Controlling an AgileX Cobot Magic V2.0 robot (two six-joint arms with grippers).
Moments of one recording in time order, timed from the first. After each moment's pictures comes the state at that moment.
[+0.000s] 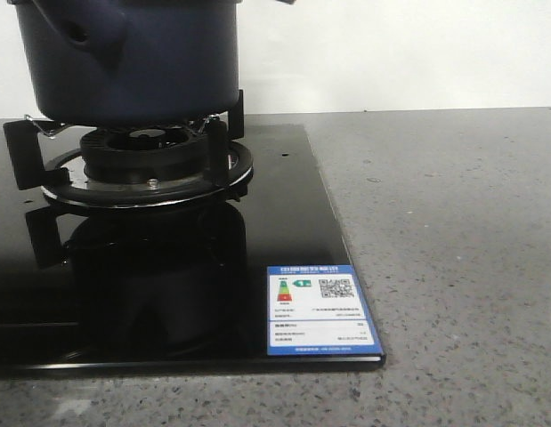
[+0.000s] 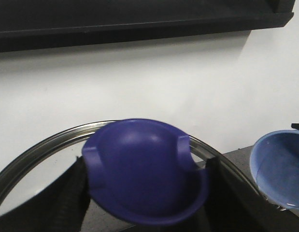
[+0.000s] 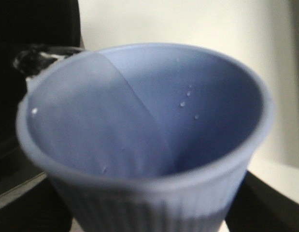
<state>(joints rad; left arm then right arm) -0.09 1.15 -1.16 -0.94 0.34 0.96 0.72 1.68 -1.49 -1.12 0.50 -0.09</state>
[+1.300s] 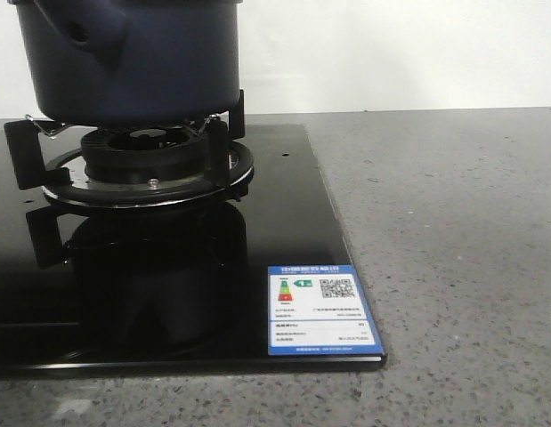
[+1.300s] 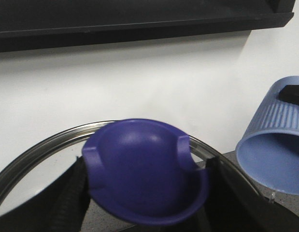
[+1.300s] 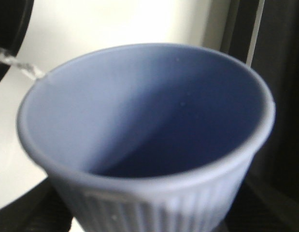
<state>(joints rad) -0.09 1.15 -1.16 -0.94 0.34 0.96 0.72 1.68 -1.49 -1.68 0.33 -0.09</state>
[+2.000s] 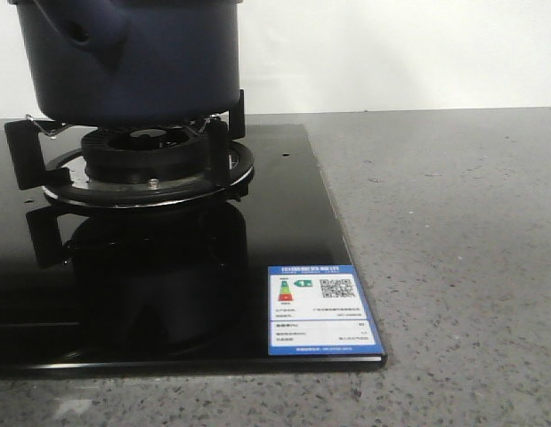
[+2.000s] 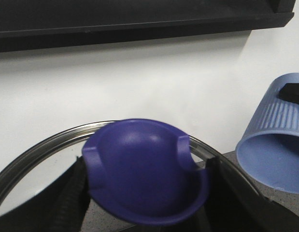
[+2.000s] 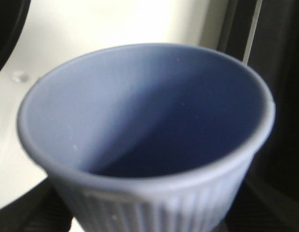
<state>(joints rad) -0.09 1.15 -1.16 -0.94 0.34 0.96 0.72 1.68 -1.49 -1.70 0.32 -0.09</state>
